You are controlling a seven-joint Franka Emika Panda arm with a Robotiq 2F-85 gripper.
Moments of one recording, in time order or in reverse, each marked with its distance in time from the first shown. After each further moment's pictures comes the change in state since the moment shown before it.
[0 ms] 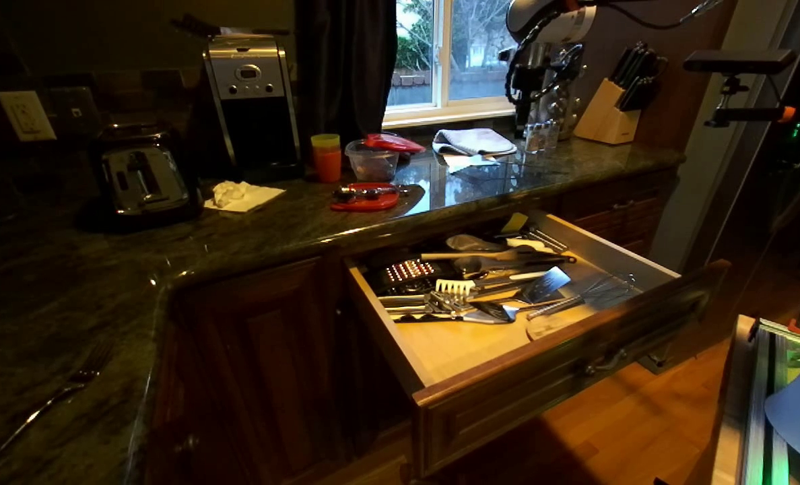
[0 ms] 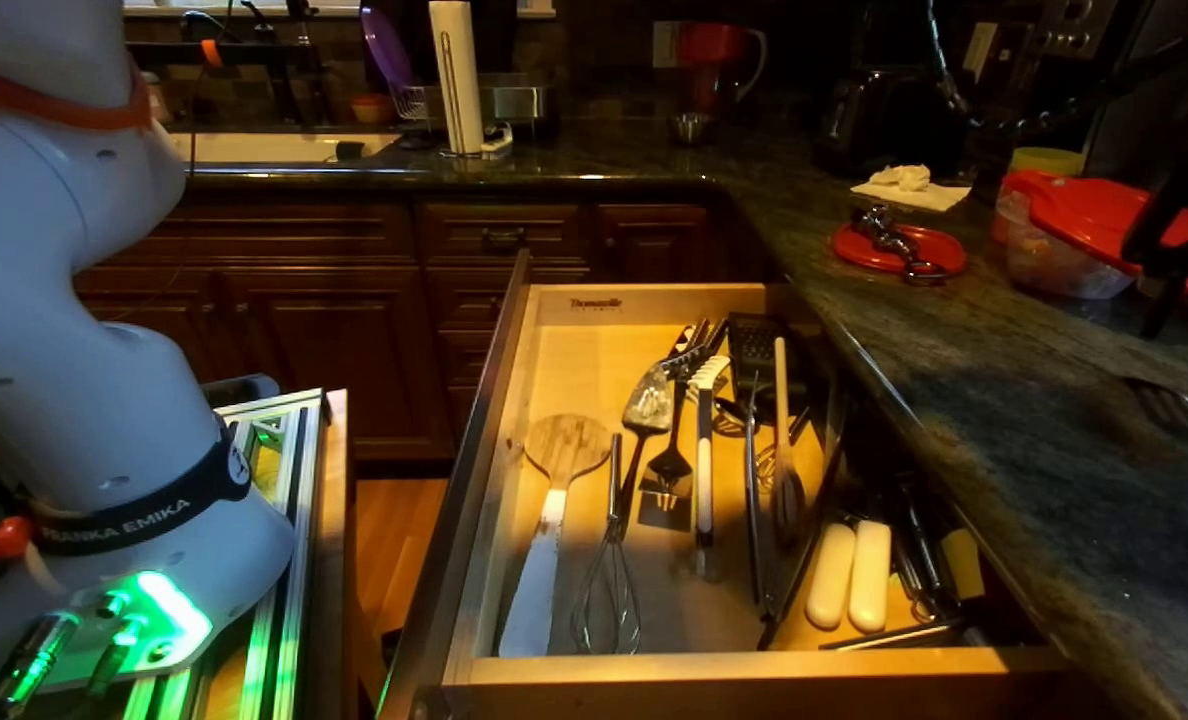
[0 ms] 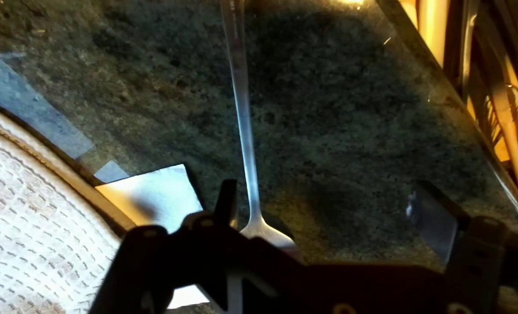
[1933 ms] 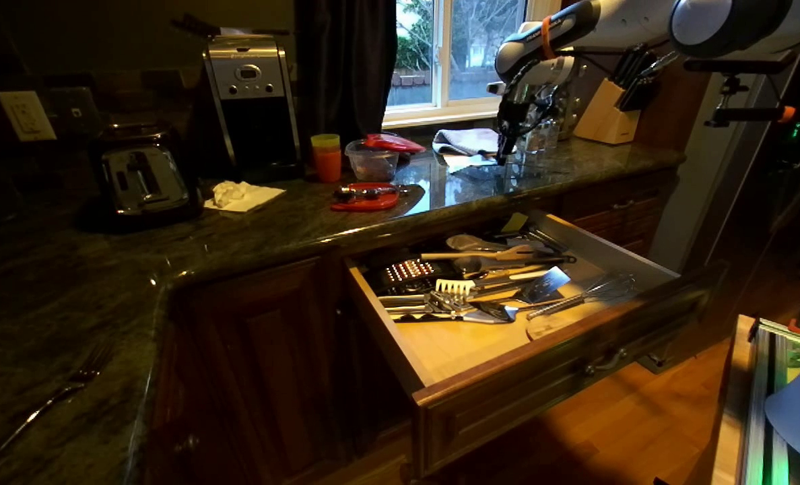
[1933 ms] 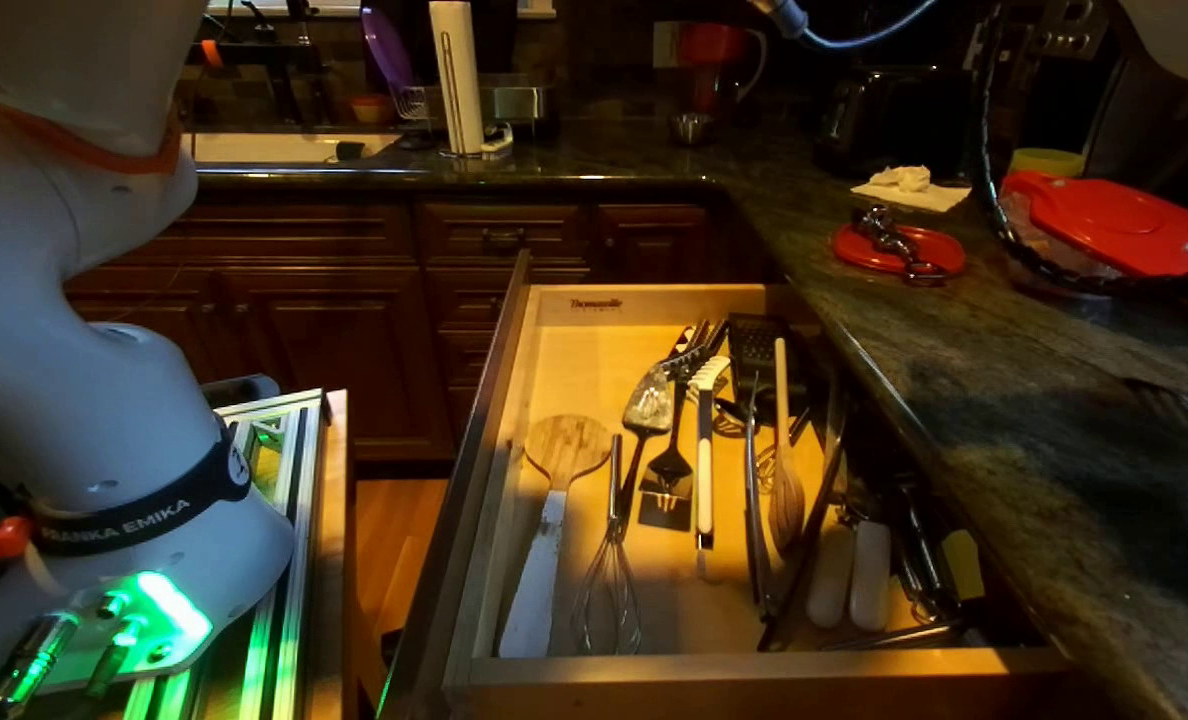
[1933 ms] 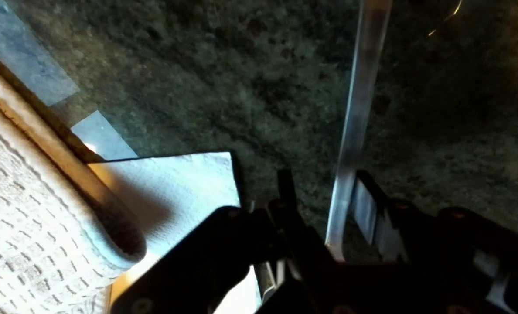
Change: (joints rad) arm -0.113 0.271 0.110 0.224 0.046 0.097 -0.202
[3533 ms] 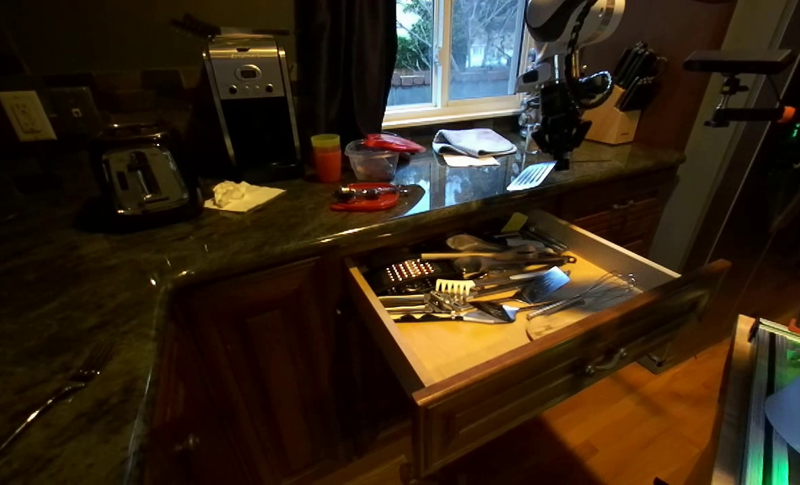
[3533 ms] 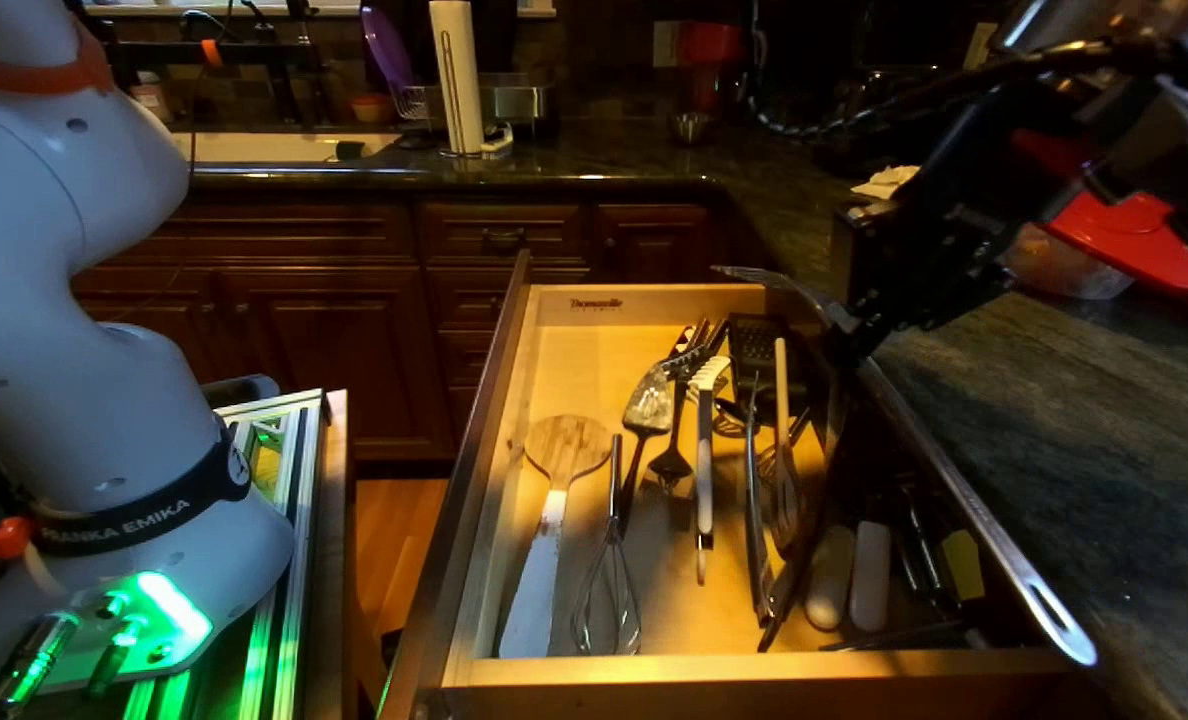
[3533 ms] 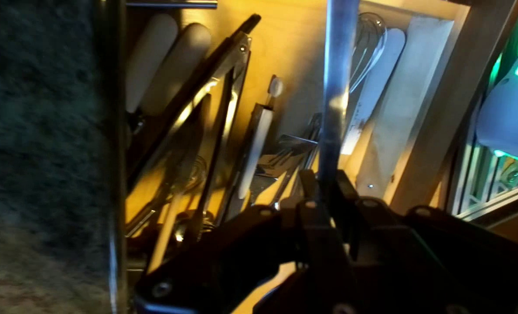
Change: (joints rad) arm 0.085 -0.548 -0.010 -0.642 -0.061 -0.406 -0.599
